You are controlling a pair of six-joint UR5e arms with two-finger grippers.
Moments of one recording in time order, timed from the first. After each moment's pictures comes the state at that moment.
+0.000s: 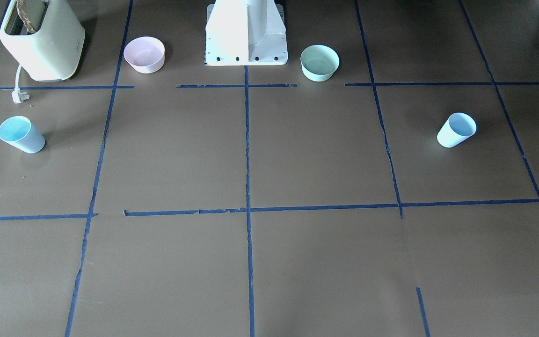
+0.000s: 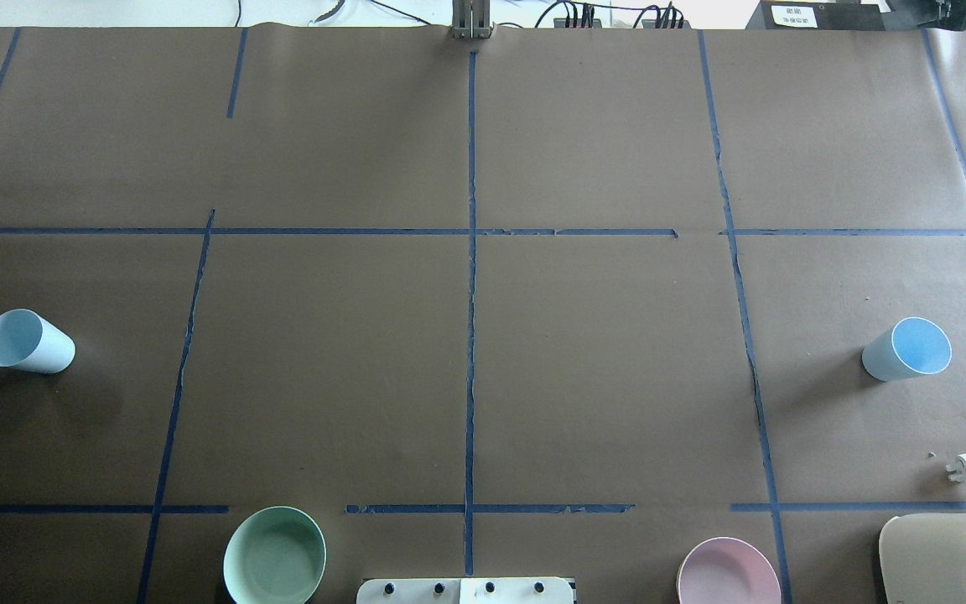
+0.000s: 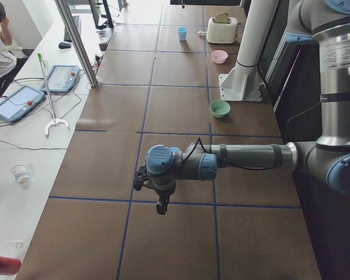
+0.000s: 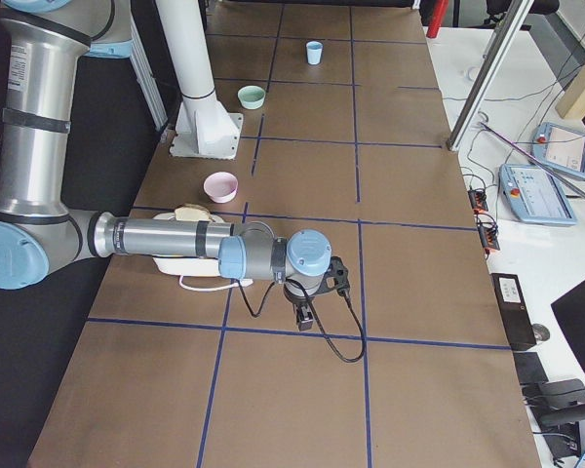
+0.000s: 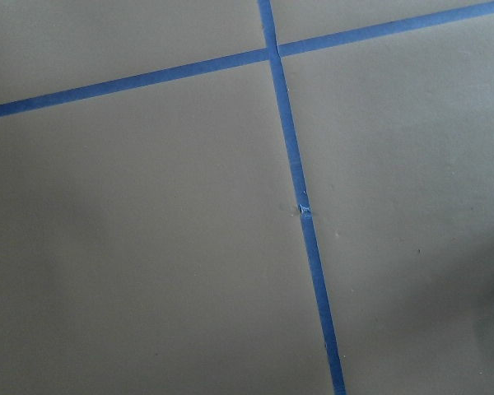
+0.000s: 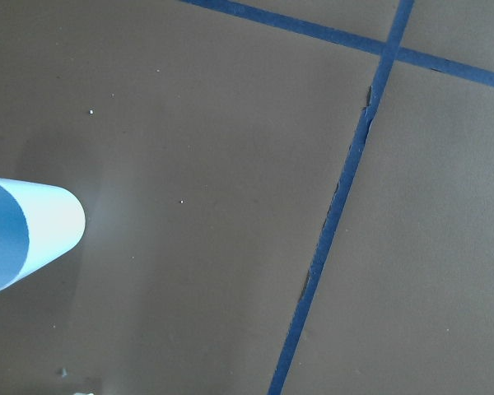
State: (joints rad) left arm -1.54 -1.42 -1.69 -1.60 -2.35 0.18; right arm 1.49 -1.76 1.75 -1.56 2.44 -0.26
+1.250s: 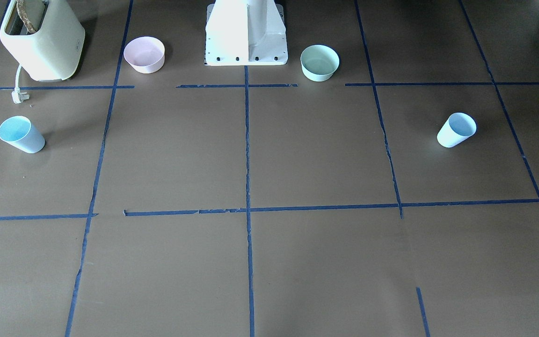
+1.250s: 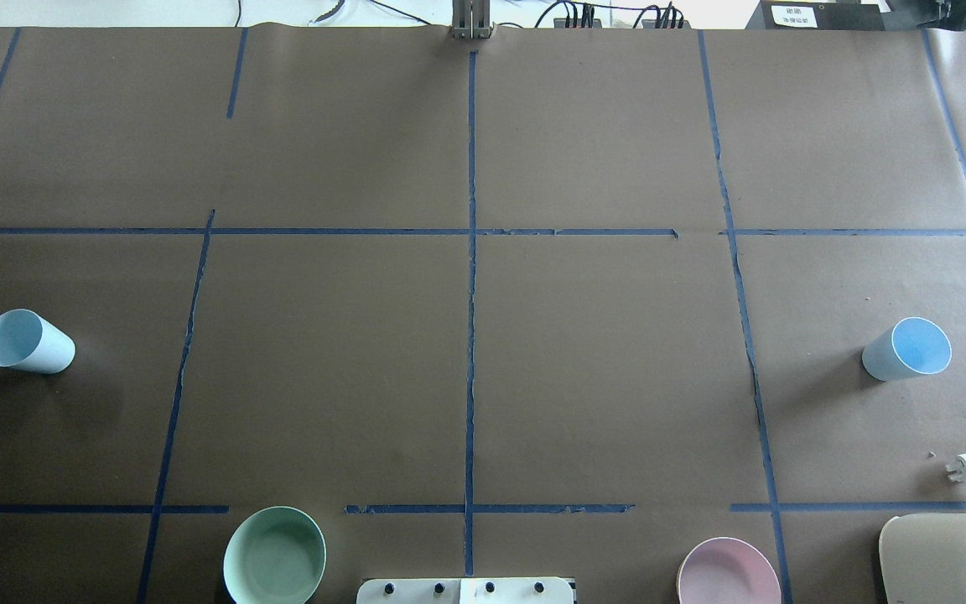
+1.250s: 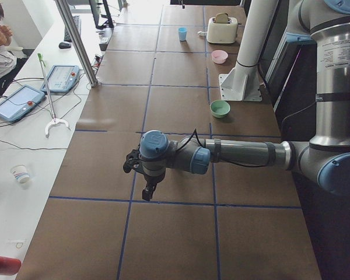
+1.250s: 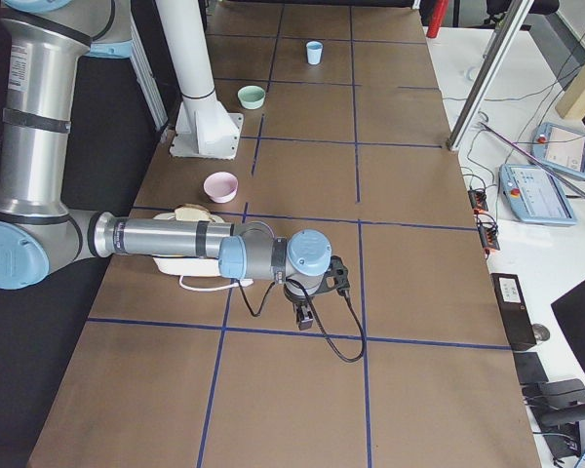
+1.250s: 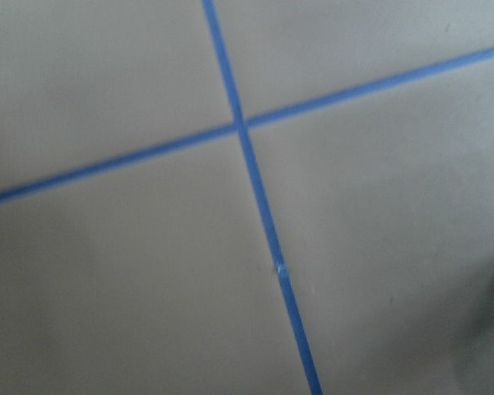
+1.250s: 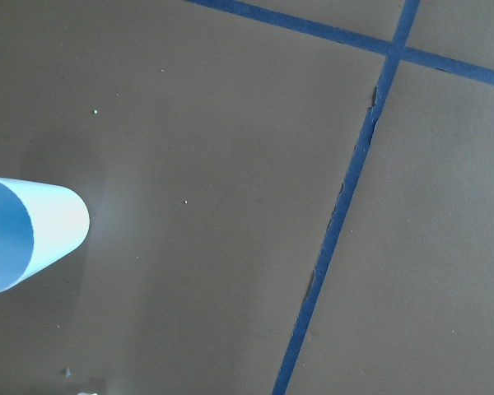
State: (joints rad) left arm -1.53 -1.49 -1.70 -1.75 -2.36 0.17; right arm 1.49 -1.76 1.75 -1.56 2.44 -0.26
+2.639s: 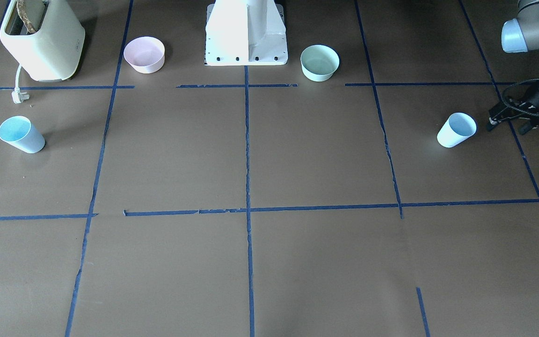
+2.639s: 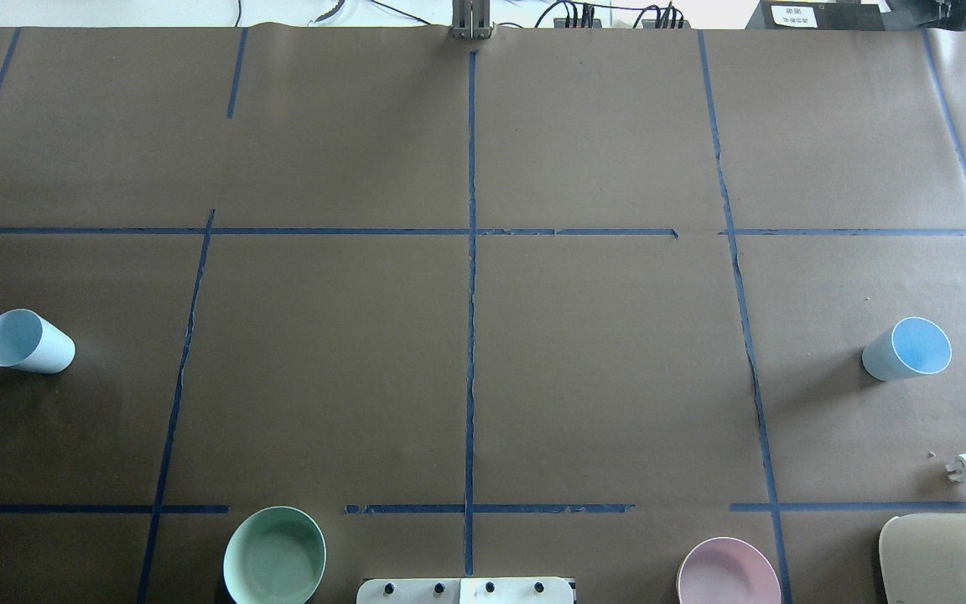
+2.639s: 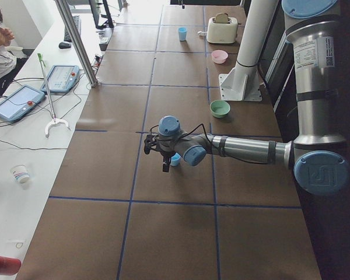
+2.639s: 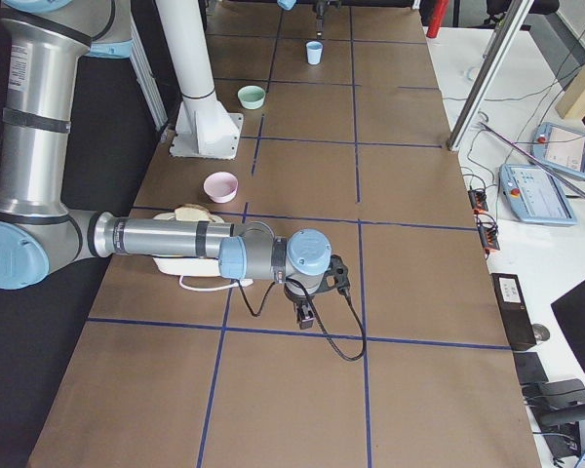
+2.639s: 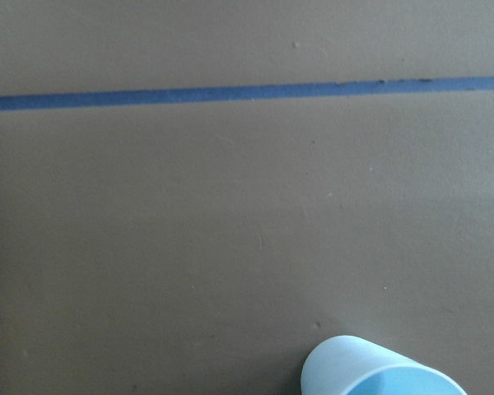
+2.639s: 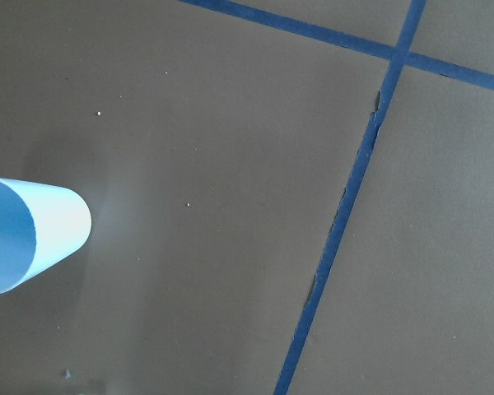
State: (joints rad) left arm -1.07 -1.41 -1.73 -2.16 -2.27 -0.68; right arm 1.49 -1.77 1.75 -1.55 2.44 -0.26
